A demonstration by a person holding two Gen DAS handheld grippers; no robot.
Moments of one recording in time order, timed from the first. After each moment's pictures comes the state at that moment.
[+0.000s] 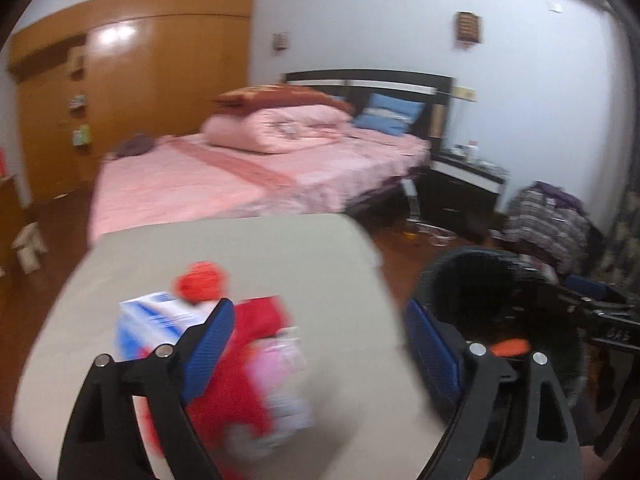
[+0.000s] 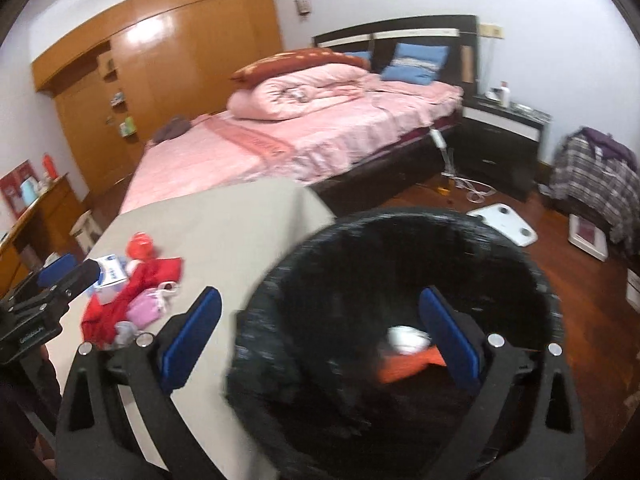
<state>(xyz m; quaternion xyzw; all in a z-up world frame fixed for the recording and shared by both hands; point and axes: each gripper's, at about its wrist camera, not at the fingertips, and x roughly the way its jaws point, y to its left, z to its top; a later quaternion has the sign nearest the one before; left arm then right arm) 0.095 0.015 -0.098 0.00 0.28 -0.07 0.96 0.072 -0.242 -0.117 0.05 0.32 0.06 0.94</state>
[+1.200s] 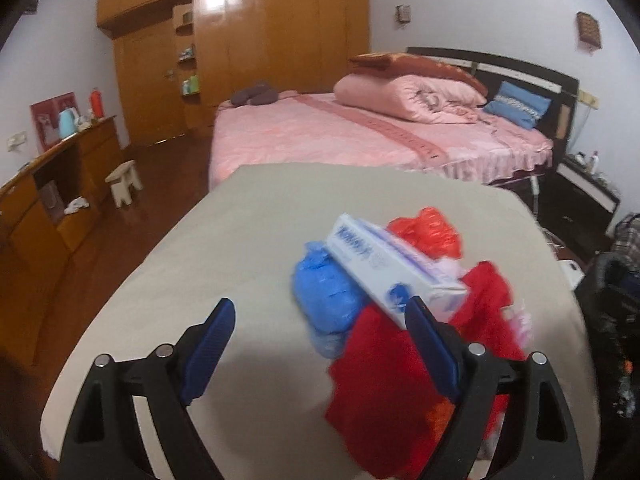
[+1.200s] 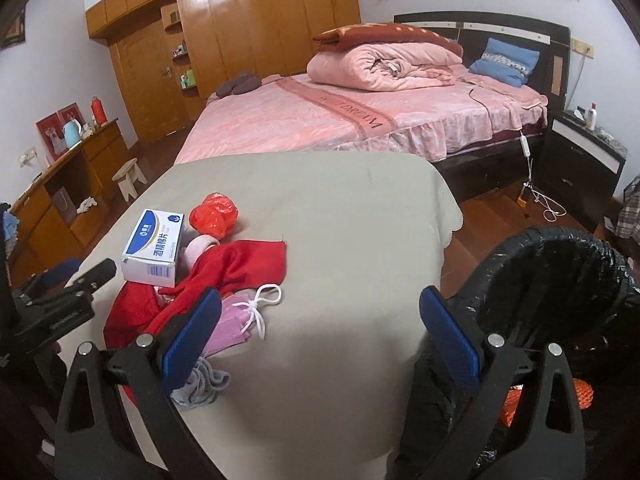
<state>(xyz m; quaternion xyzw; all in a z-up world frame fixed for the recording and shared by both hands) 0.112 0.151 -0.155 -0.03 0.33 0.11 0.94 0.141 -0.098 -0.153 0.00 0.36 0.16 0.92</state>
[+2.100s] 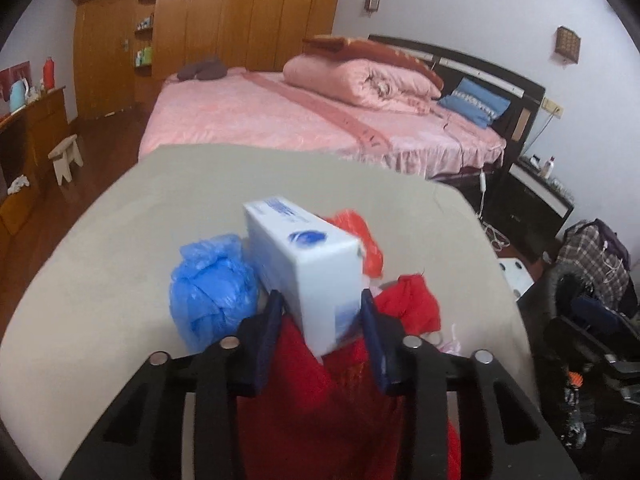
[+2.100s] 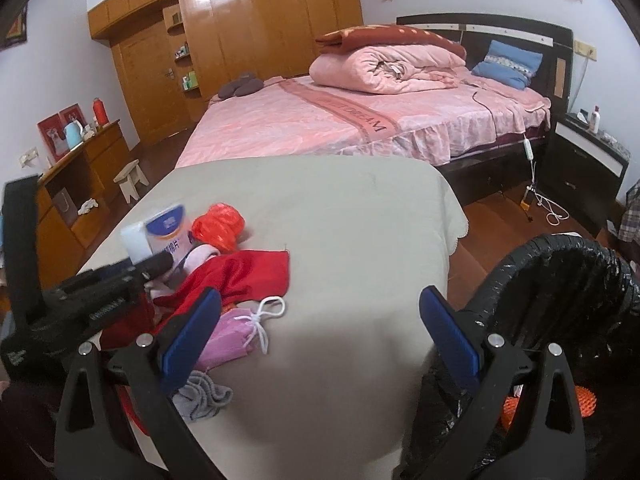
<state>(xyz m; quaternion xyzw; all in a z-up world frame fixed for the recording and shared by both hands) 0.153 0.122 -0.164 -0.09 0.35 0.01 0.93 0.148 -0.092 -0.151 0.00 0.35 0.16 0.92</state>
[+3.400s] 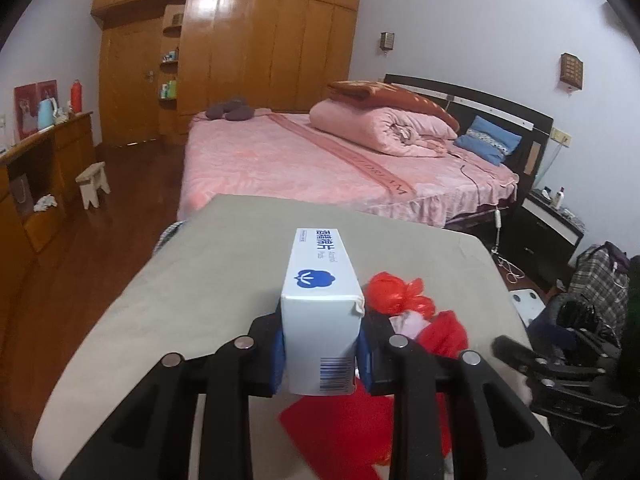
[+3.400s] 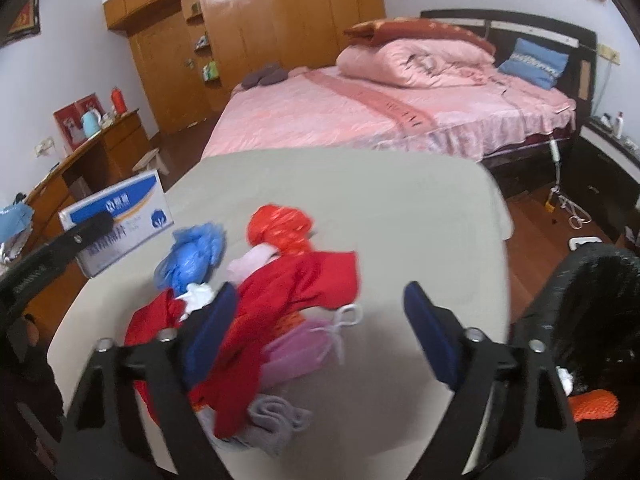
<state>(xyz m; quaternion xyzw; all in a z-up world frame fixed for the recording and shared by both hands) 0.115 0.183 -0.116 -0.08 0.29 0.06 0.95 0.152 -0.031 -0.157 -0.01 0.37 0.20 0.91</state>
